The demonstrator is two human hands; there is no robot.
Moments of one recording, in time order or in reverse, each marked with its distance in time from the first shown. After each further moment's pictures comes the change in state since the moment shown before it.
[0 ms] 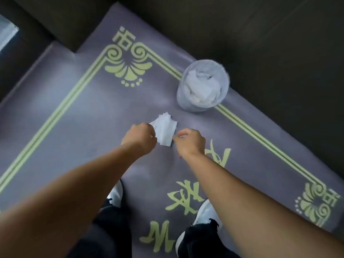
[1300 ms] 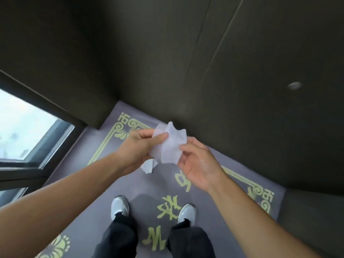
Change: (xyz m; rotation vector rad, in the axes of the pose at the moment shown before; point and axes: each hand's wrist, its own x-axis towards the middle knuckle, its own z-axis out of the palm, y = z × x) left_hand -0.339 0.219 -0.248 -1.043 -0.274 0.394; right_hand -0.315 -0.124 -0.337 1.187 -0.556 -0.161
